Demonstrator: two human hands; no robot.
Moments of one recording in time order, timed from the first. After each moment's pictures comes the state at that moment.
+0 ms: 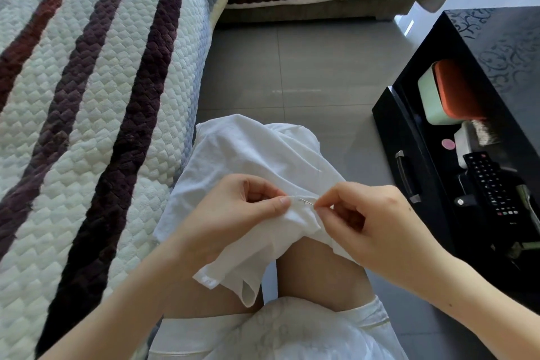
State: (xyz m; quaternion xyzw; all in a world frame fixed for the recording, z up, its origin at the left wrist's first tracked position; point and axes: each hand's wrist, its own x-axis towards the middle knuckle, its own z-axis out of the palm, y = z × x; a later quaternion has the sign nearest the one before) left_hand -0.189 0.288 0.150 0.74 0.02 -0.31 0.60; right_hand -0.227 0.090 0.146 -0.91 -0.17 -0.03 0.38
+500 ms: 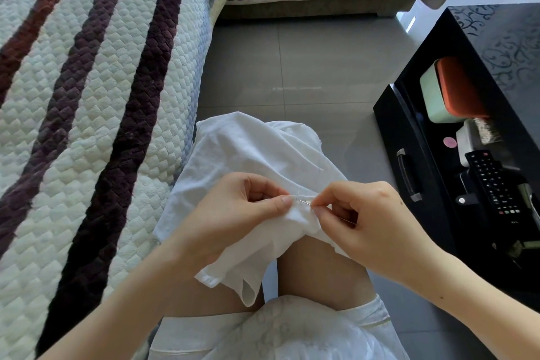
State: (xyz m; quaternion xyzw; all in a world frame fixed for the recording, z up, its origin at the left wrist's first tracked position) left_hand -0.190 0.287 0.153 0.73 0.02 -0.30 0.61; right_hand -0.222 0.096 0.144 -0.91 -0.16 -0.01 0.38
